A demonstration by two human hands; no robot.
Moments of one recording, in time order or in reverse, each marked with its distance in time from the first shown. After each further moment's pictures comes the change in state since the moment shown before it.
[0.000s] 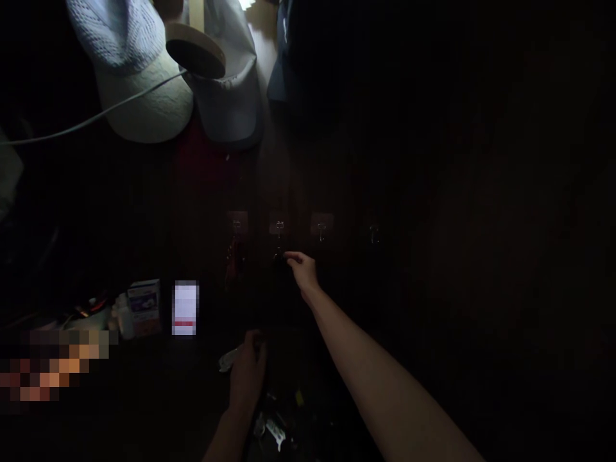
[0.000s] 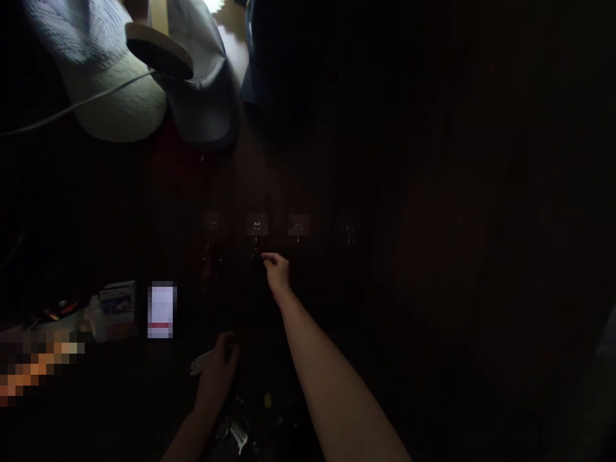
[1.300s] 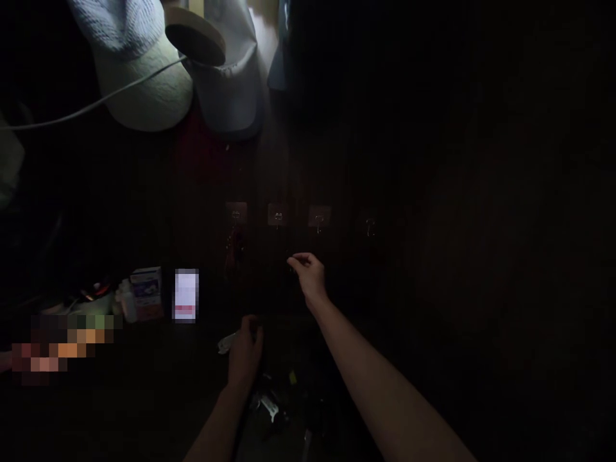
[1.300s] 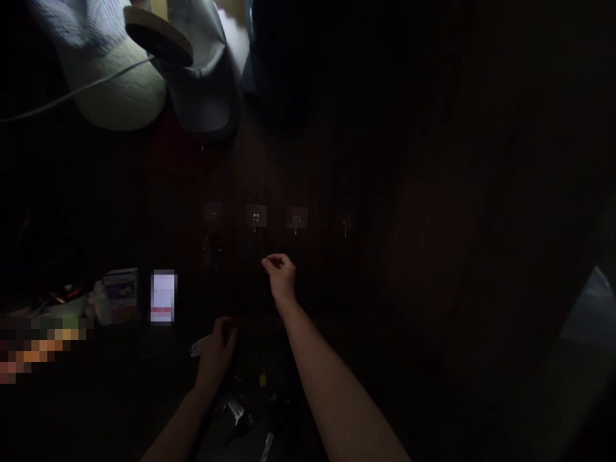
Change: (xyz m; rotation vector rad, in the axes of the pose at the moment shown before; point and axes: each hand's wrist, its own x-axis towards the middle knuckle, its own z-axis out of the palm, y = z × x) left_hand -0.002 0.003 0.000 0.006 0.031 -0.004; right_hand -0.047 -0.017 -0.022 0.045 0.068 0.026
